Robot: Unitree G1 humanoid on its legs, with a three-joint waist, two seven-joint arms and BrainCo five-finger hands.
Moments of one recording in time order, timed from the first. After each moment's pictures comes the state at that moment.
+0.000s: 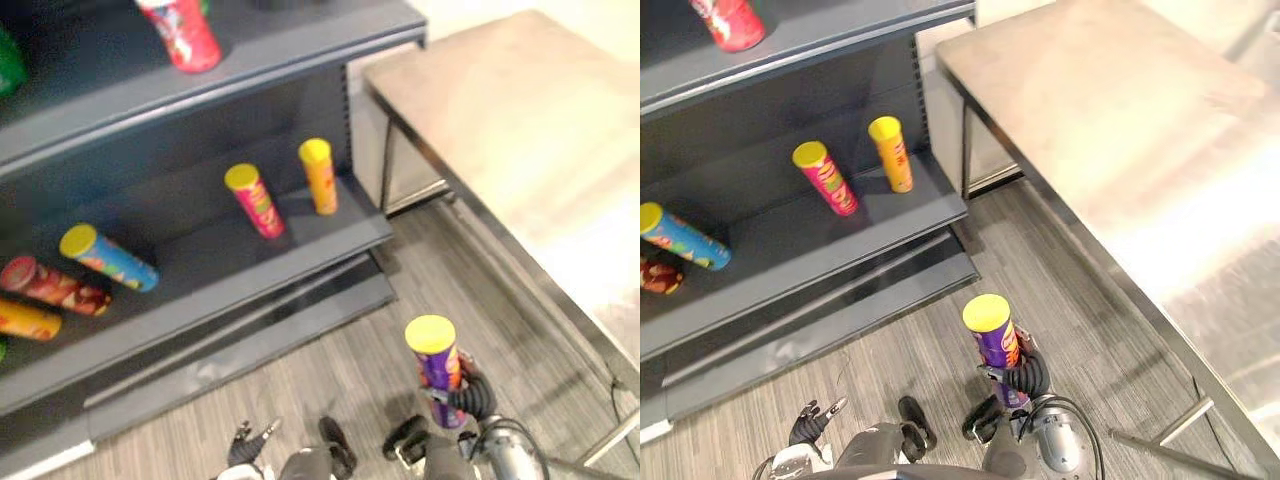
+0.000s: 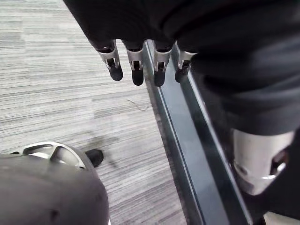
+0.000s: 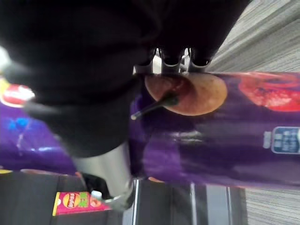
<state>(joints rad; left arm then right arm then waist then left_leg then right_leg) 0.11 0.10 0.12 1.01 -0.13 -0.19 0.17 0.46 -0.15 0.16 -0.06 -0.21 -0.21 -0.05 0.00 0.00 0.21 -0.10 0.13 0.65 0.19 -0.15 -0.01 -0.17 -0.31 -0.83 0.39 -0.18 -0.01</state>
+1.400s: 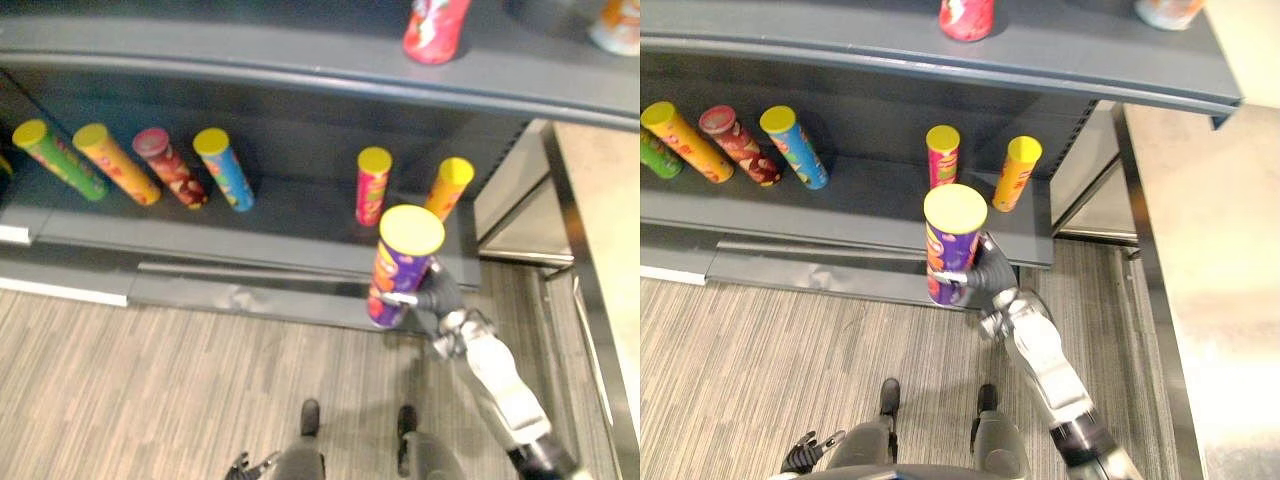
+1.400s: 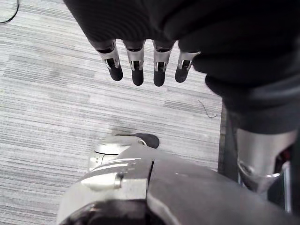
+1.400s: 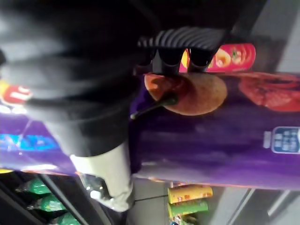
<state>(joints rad) 0.15 0.17 0.04 1.07 -0.06 -0.16 0.10 -0.25 -0.26 0.34 0.05 0.33 -0.18 0.07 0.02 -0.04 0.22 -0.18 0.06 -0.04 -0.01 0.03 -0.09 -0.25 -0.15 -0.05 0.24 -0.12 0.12</state>
